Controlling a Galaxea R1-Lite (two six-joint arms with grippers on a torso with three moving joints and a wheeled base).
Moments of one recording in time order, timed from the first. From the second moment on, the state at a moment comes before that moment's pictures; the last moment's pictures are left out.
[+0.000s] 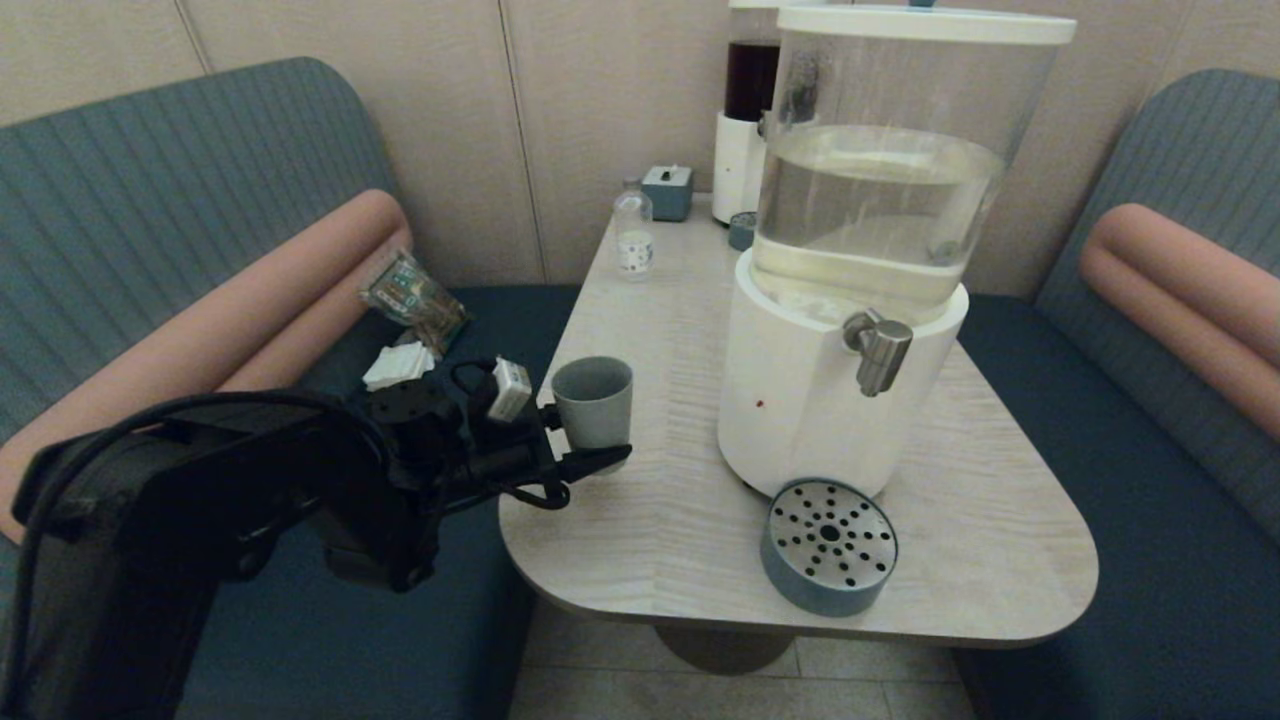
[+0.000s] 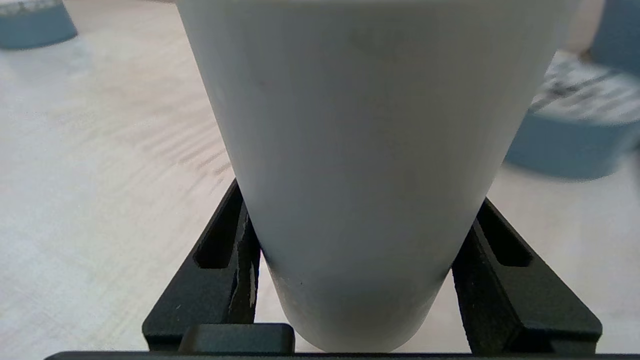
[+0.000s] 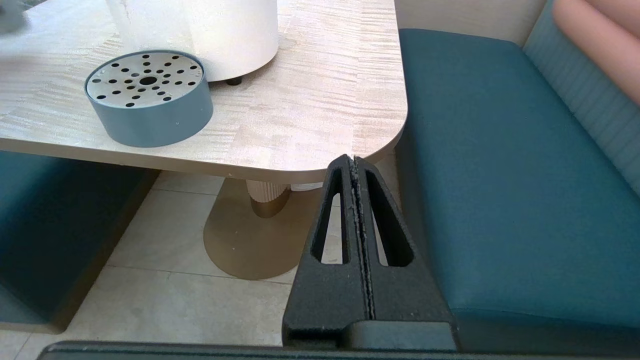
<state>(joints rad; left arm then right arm) -0.21 2.39 -1.02 -1.52 -0.96 0.05 0.00 0.00 0.00 -0.04 -0.02 -0.01</state>
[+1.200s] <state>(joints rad) -0.60 2.36 -1.09 -1.52 -0.72 -0.02 0.00 0.00 0.00 -0.04 -0.02 -0.01</state>
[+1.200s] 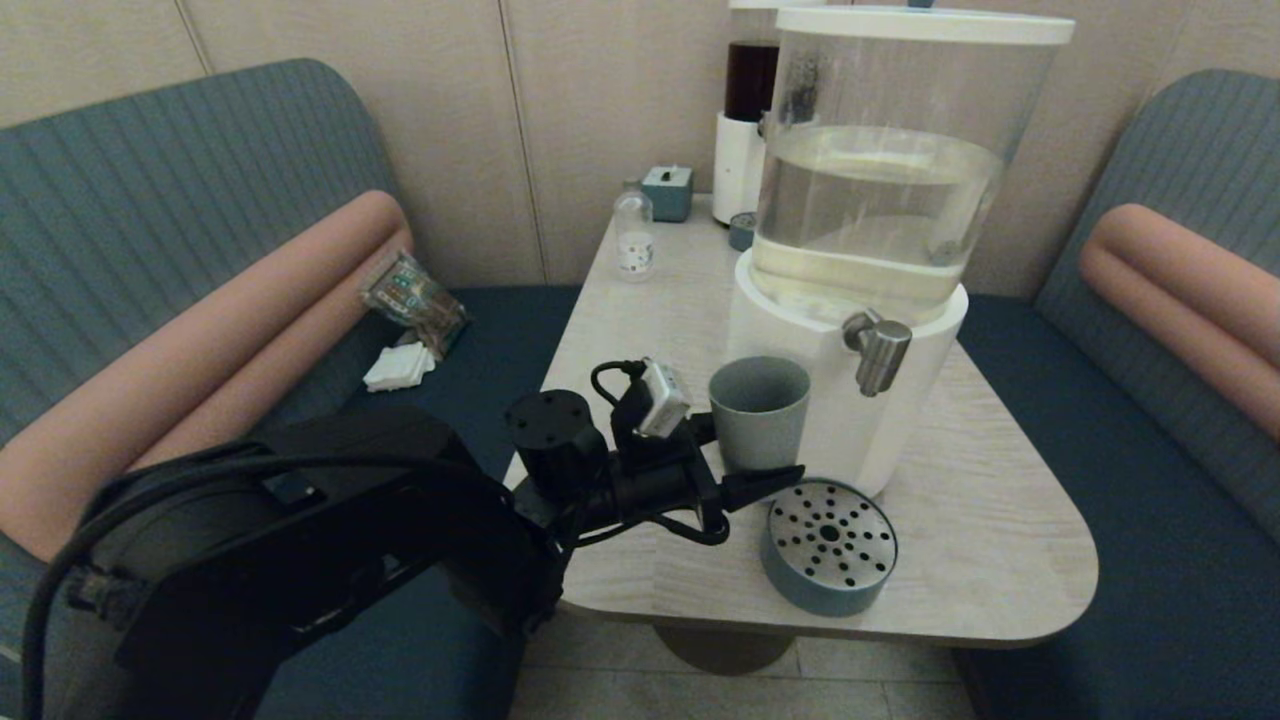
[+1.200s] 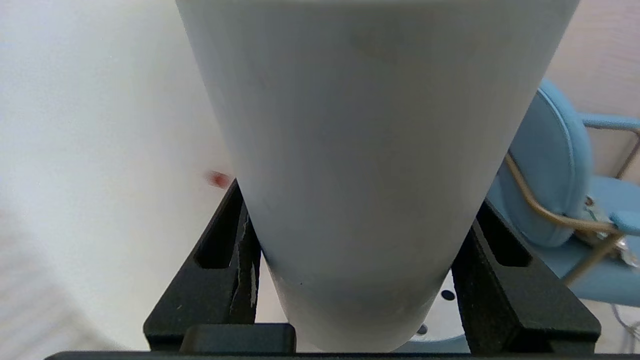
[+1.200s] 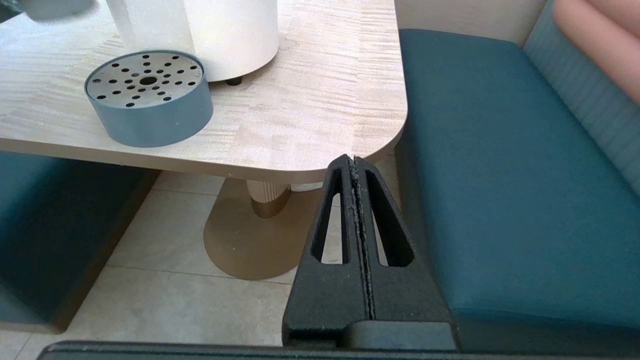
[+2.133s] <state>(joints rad) -0.71 2.57 -1.25 -1.53 -0.67 -0.05 0.00 0.00 0.00 -0.04 -0.02 -0.01</state>
